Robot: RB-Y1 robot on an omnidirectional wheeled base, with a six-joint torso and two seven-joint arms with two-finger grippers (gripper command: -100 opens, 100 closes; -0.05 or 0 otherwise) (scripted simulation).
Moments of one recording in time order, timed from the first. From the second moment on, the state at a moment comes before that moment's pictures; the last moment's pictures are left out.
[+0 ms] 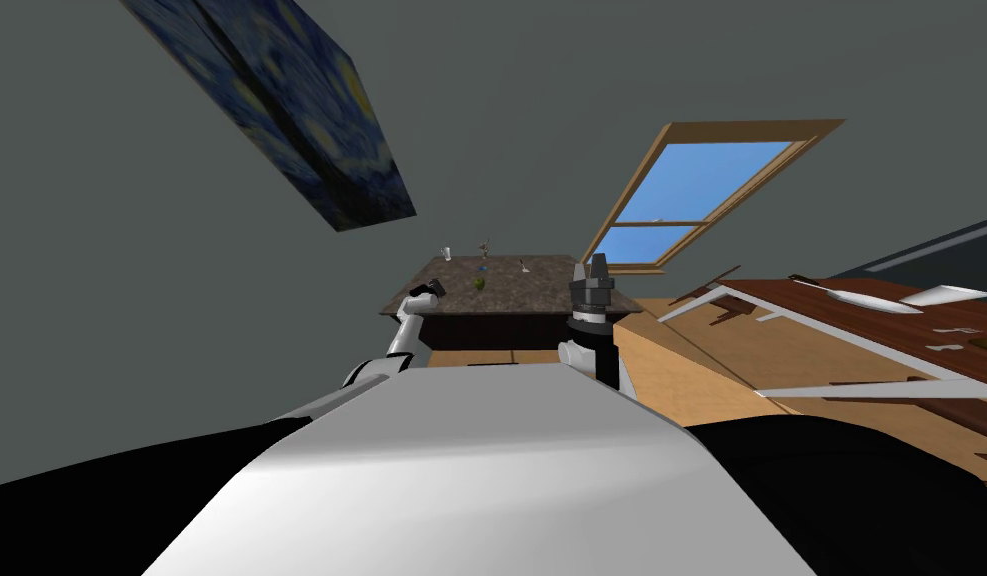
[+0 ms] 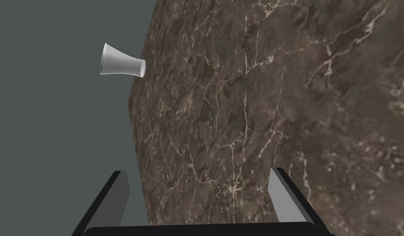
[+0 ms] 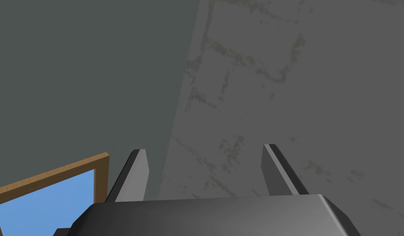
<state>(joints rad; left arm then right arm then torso) -0.42 0.27 0.19 -1.26 0.21 0.54 0.34 0.48 -0.04 -0.04 -2.39 0.00 -0.43 0.10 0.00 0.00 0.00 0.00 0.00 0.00</state>
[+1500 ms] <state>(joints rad) -0.78 0.31 0.21 -0.86 0.27 0.96 0.46 0.48 -0.04 -0.04 -2.39 0.00 -0.43 0.10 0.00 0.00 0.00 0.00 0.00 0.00</state>
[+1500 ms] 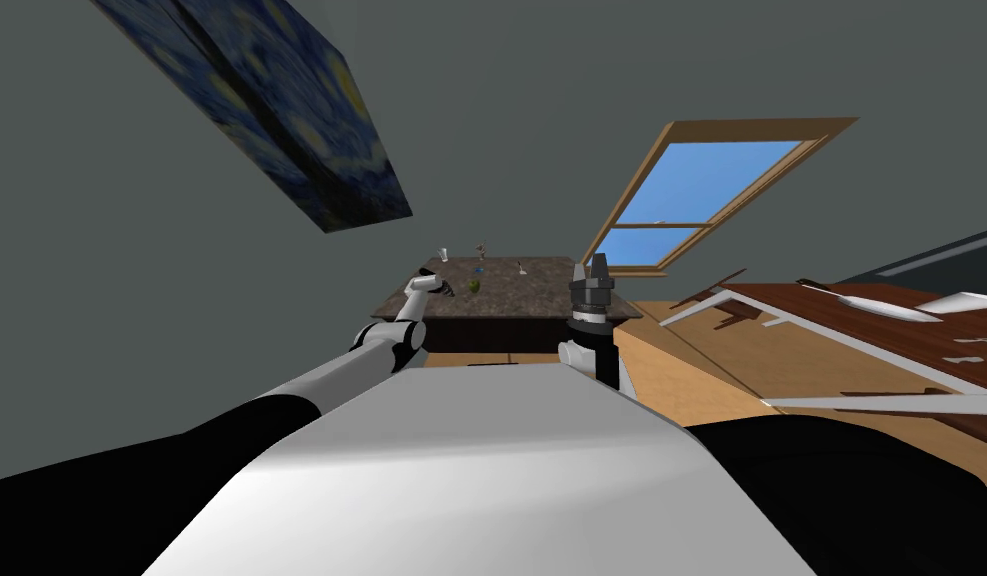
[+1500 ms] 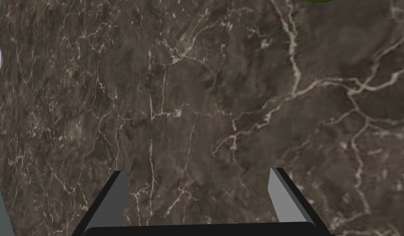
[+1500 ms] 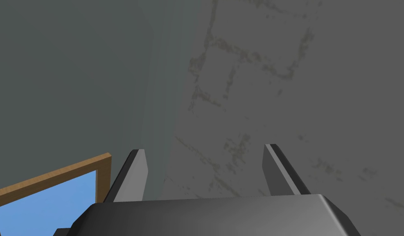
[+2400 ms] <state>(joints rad) -0.97 0.33 0.20 -0.64 0.30 1.17 0.51 0.48 -0.04 -0.04 -2.39 0.00 -0.43 0.10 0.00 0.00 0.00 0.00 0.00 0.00</state>
